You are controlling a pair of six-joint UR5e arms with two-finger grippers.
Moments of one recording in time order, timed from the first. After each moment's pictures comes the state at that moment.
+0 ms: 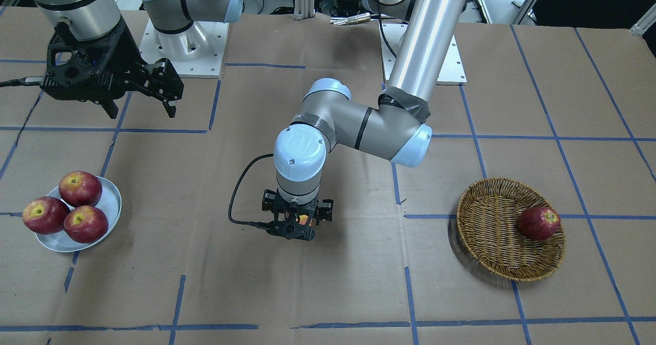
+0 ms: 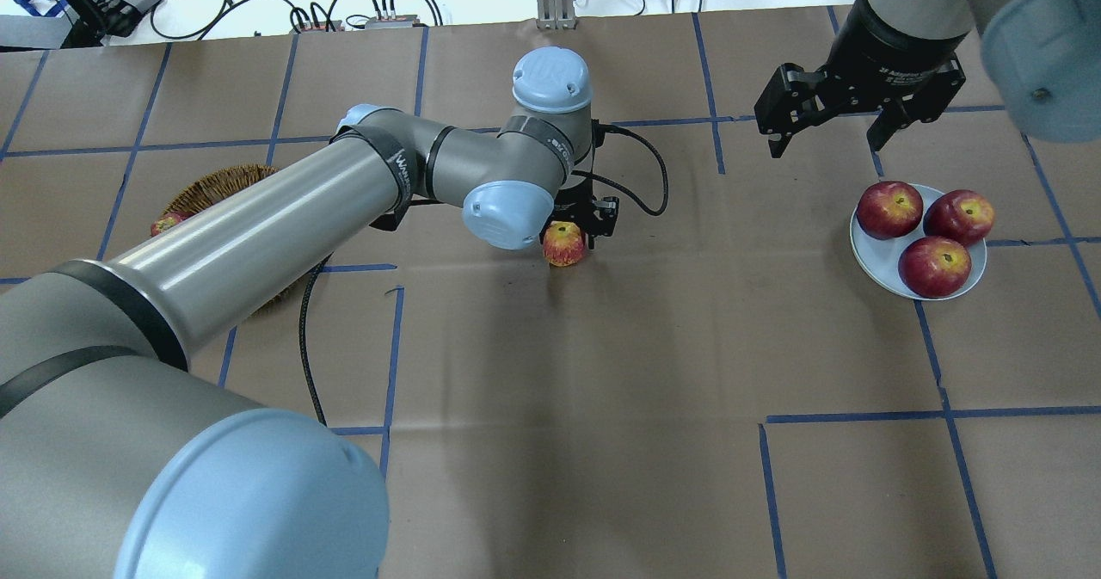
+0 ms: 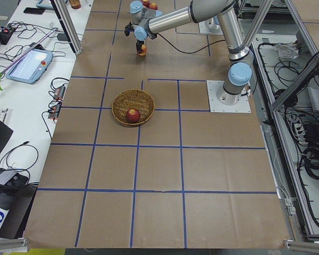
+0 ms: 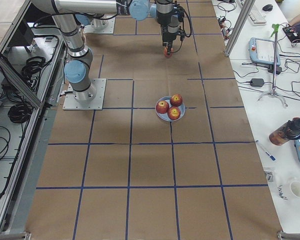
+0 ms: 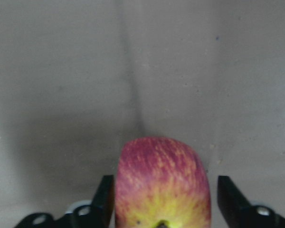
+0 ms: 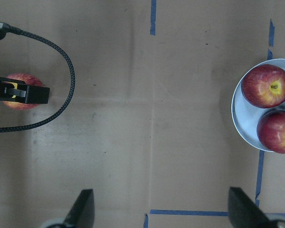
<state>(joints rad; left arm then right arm) -1.95 -2.18 -1.51 -1.03 1.54 -0.22 1.54 -1.58 1.61 -1.65 -1.55 -0.06</state>
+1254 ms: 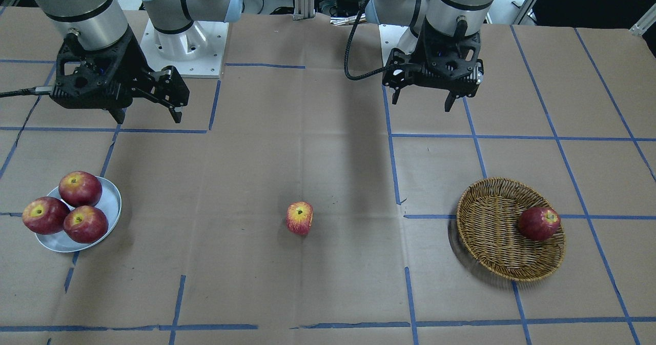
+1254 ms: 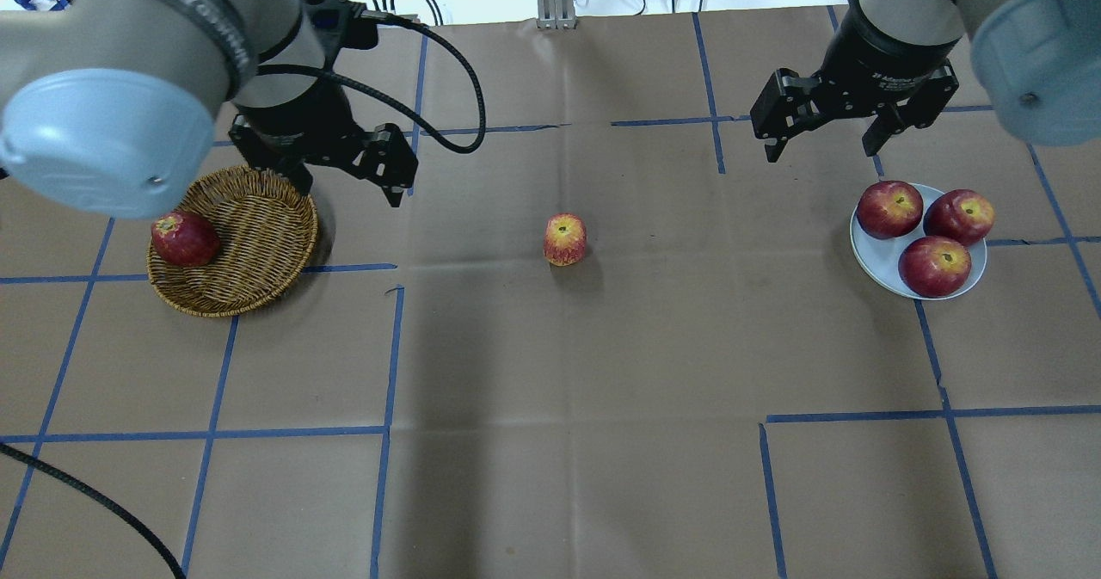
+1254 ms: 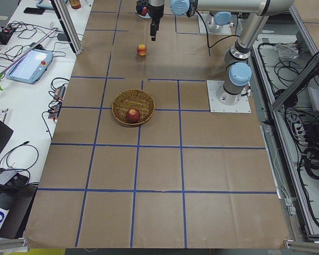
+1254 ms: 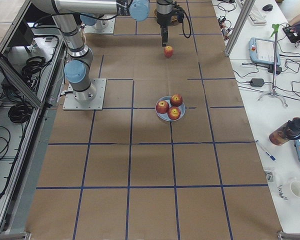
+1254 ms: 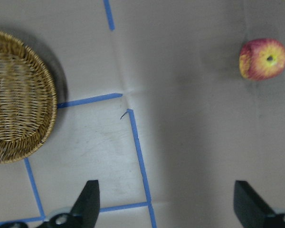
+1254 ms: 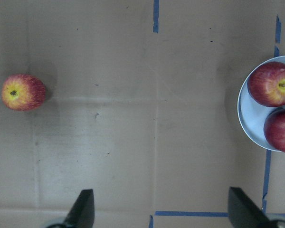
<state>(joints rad) -1.64 -1.50 -1.68 -1.50 1.59 0.12 1.57 -1.56 1.61 -1.67 -1.55 -0.01</state>
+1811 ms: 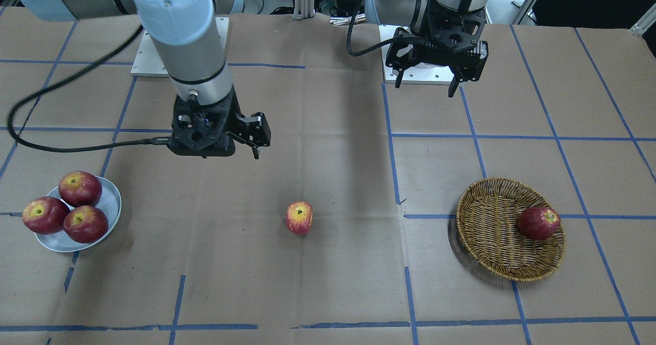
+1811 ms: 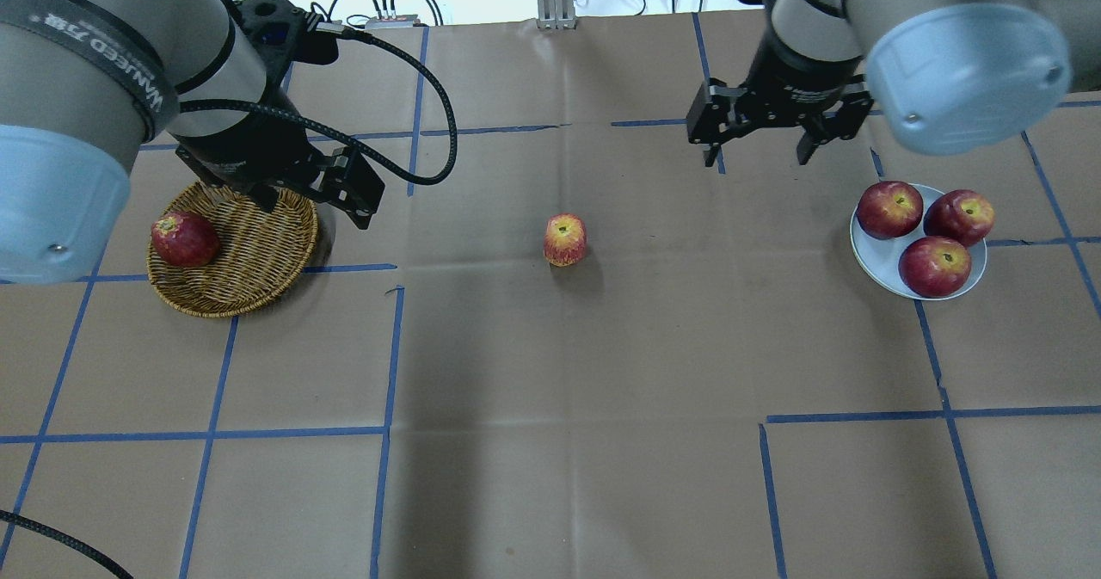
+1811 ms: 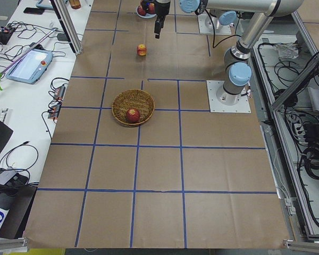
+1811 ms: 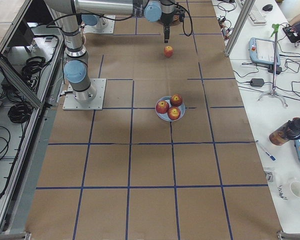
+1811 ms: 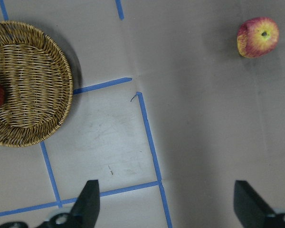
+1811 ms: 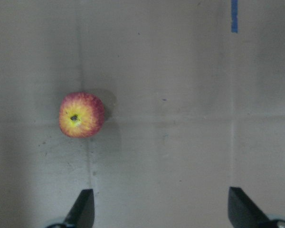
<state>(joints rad) -1.64 -1.45 -1.70 -1.51 1.59 0.15 1.81 -1.35 1.61 -1.88 -1.55 0.28</state>
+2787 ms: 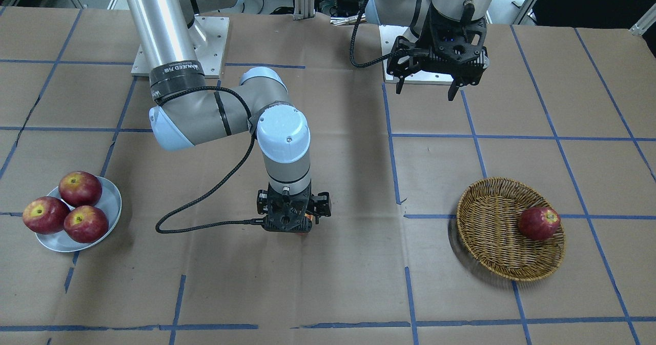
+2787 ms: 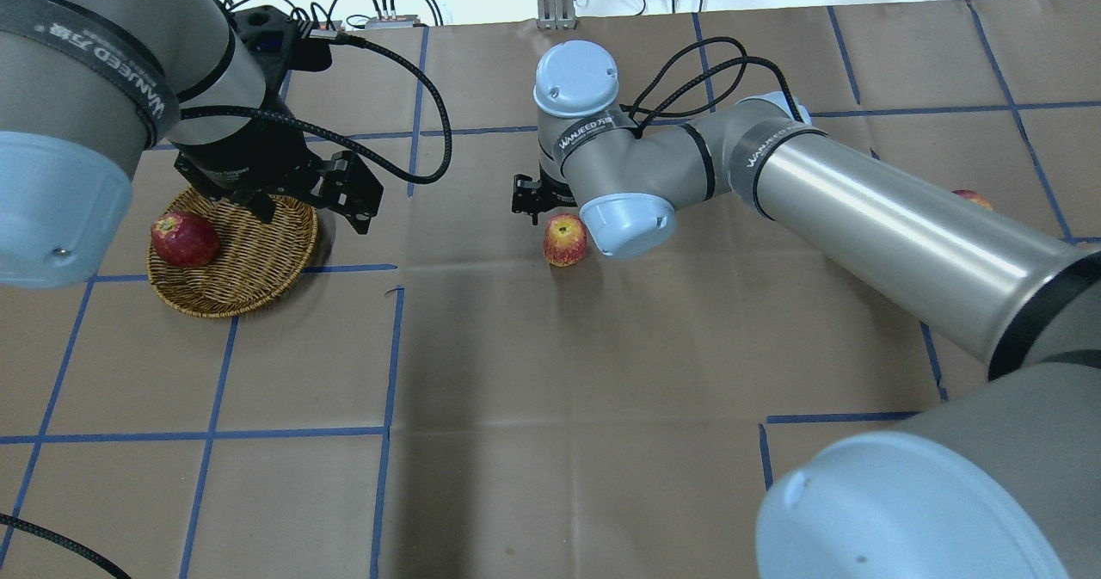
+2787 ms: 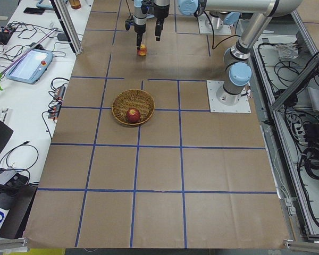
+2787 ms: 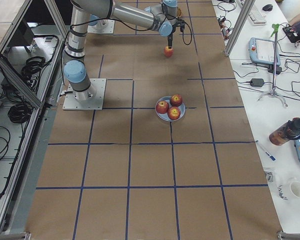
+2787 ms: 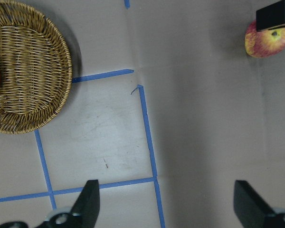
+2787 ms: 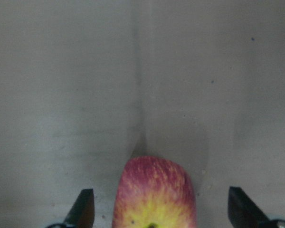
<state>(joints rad) -1.63 -1.46 -1.70 -1.51 1.59 0.10 1.93 -1.01 1.61 -2.27 -1.55 0.43</state>
